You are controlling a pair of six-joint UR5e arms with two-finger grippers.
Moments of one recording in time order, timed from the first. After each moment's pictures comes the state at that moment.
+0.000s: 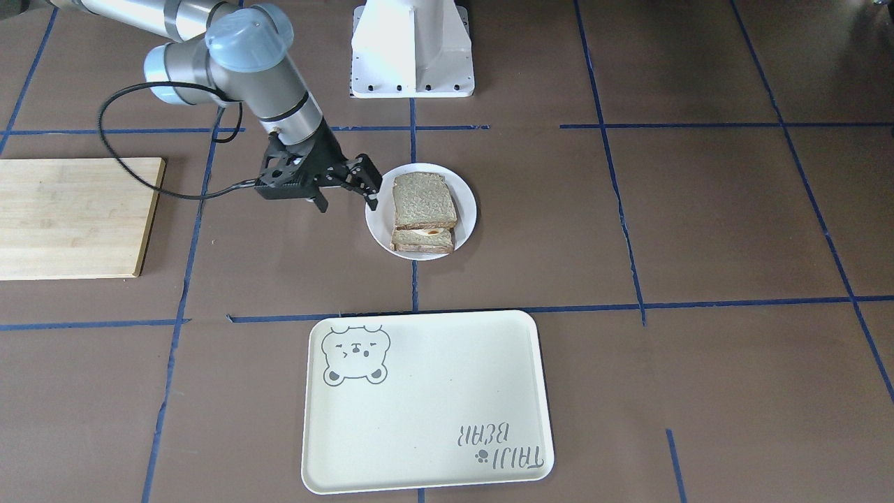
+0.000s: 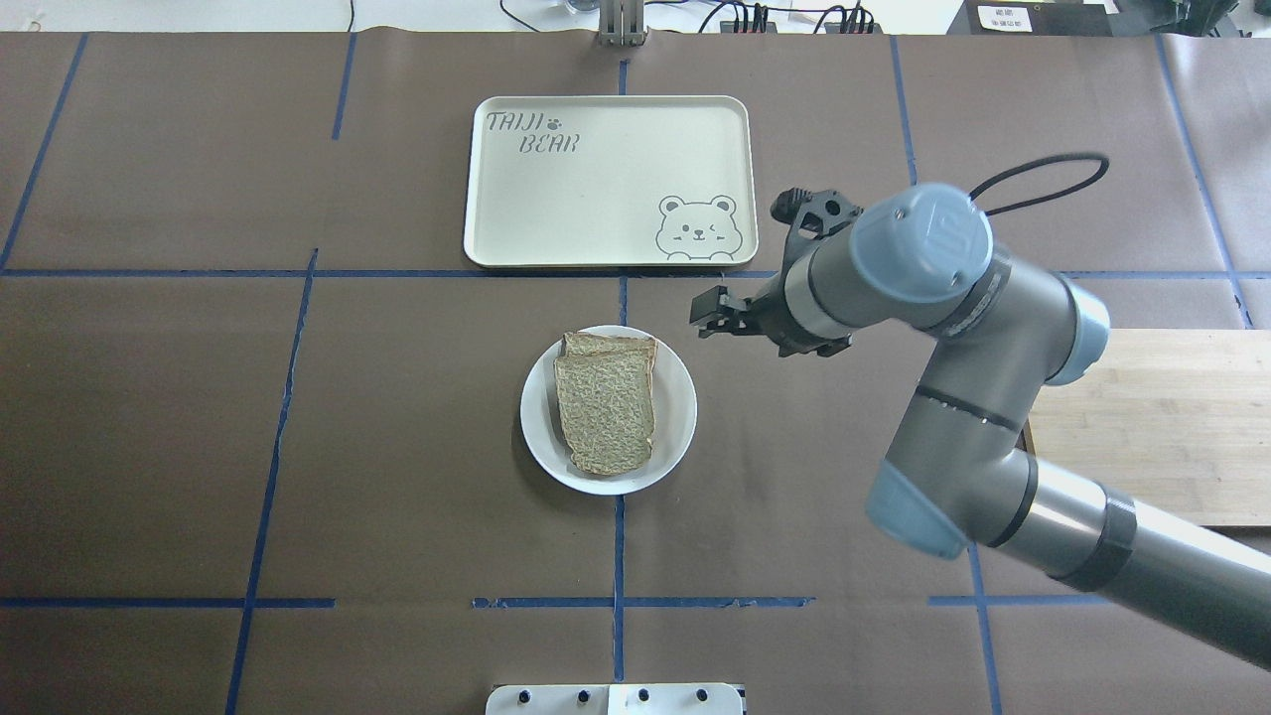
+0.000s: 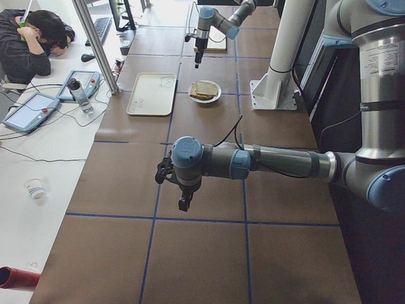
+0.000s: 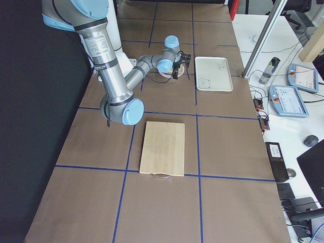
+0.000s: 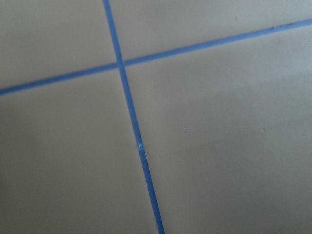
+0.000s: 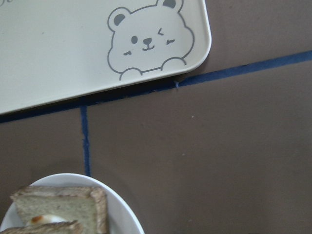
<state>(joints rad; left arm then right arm) -1.56 -1.43 -1.81 -1.58 -2.44 0.19 0.68 -1.10 1.78 -1.33 1.99 1.29</state>
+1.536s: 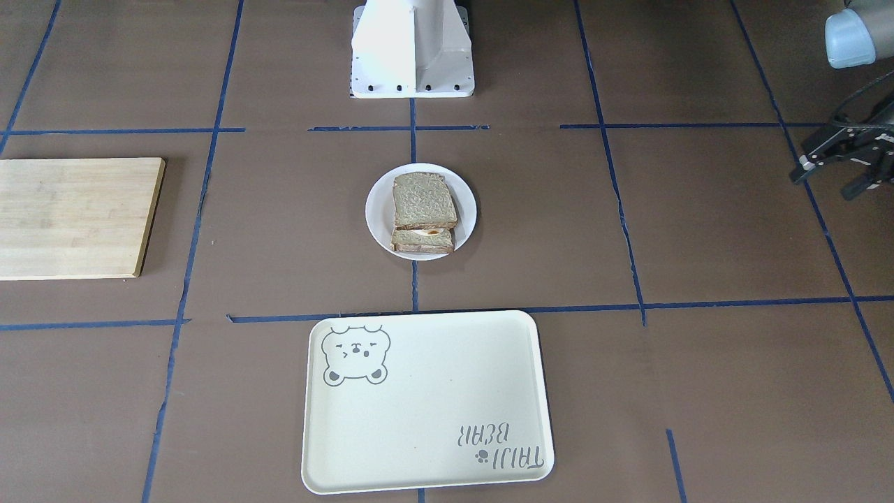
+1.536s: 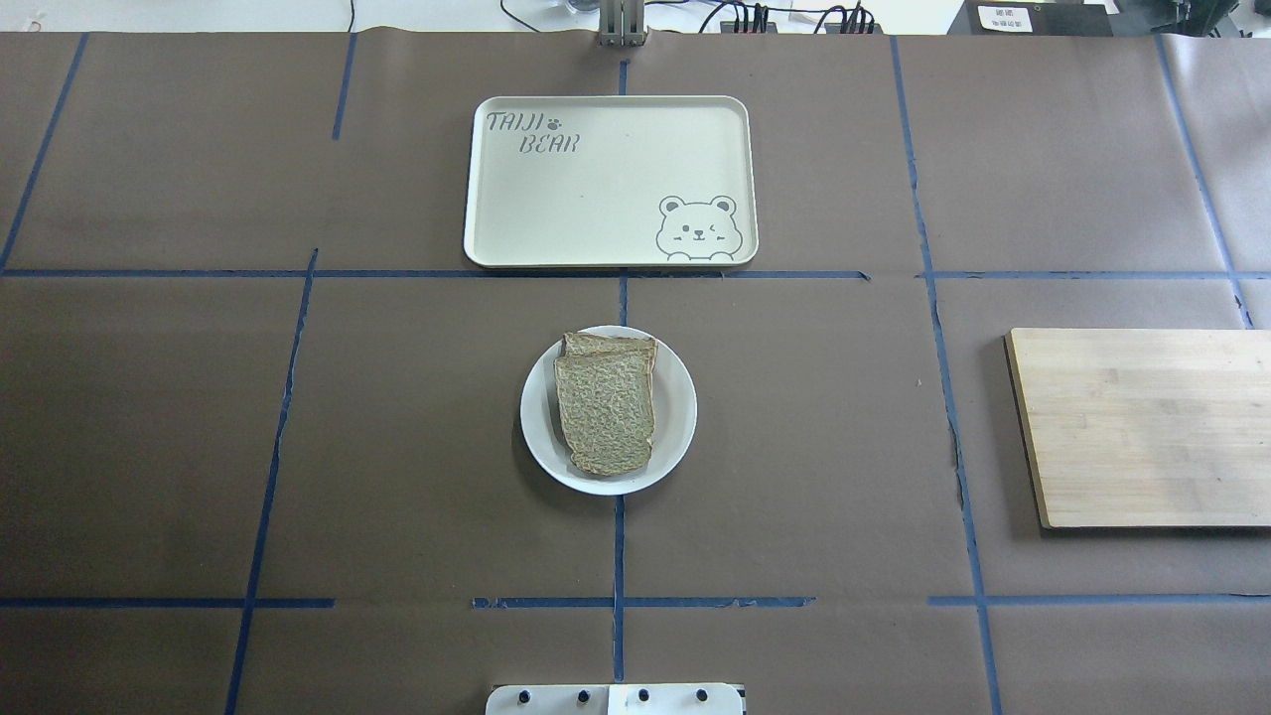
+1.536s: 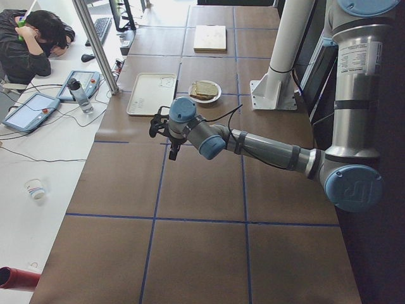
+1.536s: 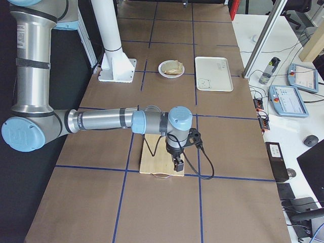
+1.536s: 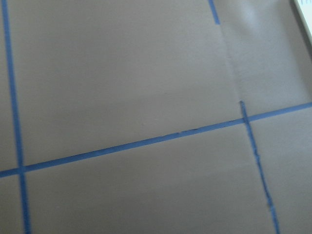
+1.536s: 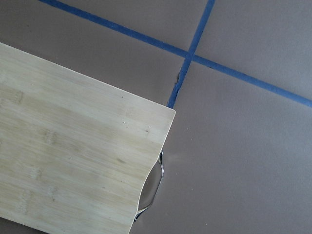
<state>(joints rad) -1.24 -1.54 -1.83 -2.18 -2.43 -0.73 1.56 -1.70 1.79 -1.69 2.28 -0.35</state>
